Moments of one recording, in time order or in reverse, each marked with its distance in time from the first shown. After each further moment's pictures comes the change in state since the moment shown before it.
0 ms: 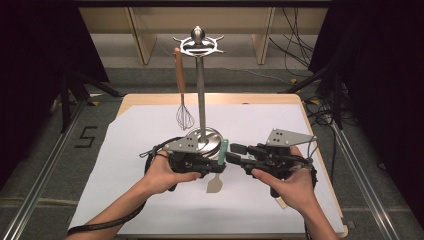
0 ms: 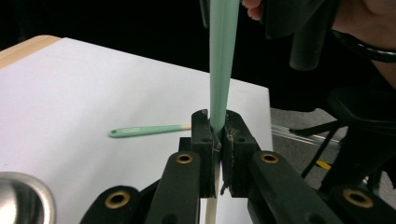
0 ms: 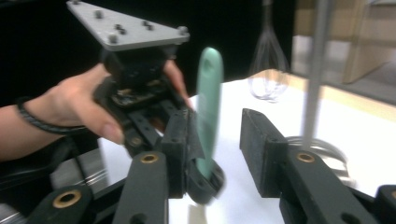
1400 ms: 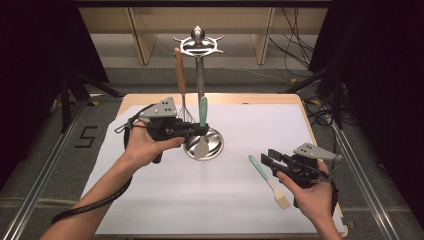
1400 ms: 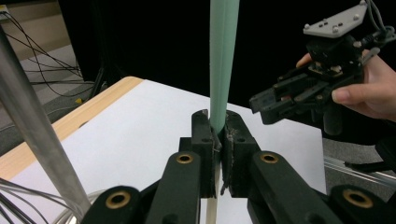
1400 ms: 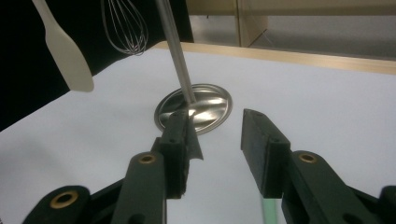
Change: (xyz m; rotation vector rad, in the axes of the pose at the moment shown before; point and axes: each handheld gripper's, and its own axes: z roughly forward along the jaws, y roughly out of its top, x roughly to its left) left arm 0.025 0.059 -0.055 -0.089 0.189 0.042; right arm -0.039 -0.062 -0.040 -0.007 -0.406 0.138
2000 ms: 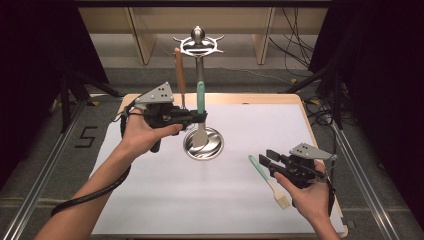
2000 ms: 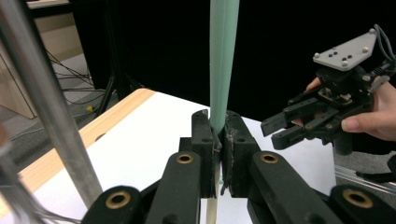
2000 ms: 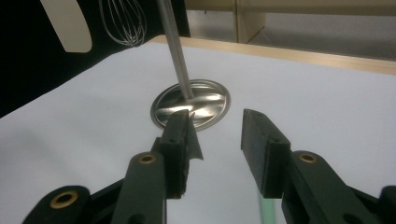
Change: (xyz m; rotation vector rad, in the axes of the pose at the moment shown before) left arm 0.014 0.024 -0.006 -0.022 0.028 0.015; right arm 0.004 -0.001 0.004 0.047 0.010 0.007
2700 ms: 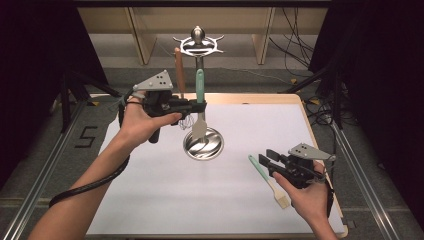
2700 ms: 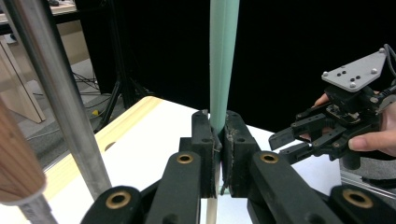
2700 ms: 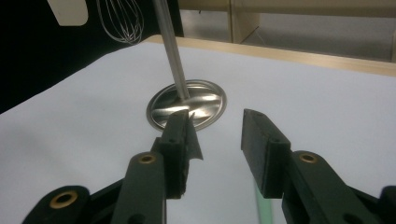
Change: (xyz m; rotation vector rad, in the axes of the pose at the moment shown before) left arm 0.008 0.020 -0.002 -0.007 0.013 -0.006; right arm 0.003 0.001 0.001 -0.005 -0.028 -0.014
